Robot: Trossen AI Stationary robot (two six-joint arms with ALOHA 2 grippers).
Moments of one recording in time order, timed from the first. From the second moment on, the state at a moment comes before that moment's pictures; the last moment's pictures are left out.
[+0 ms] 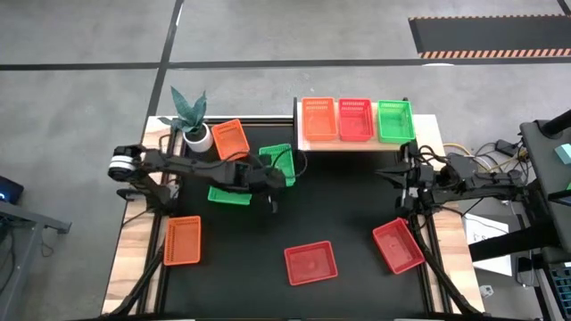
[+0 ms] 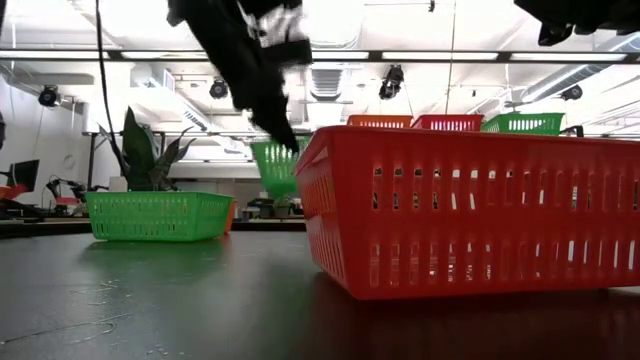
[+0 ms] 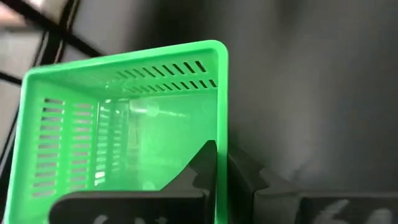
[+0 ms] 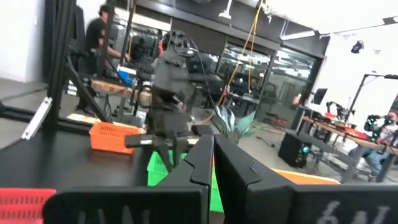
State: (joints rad) left arm -0.01 1.60 1.14 -0.44 -0.33 0.00; right arm 0.08 0.16 0.34 -0.03 0.15 -0.31
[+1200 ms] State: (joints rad) left arm -0.15 1.55 1.19 0.09 -0.37 0.12; right arm 0.08 0.12 0.33 0.04 -0.05 -0.26
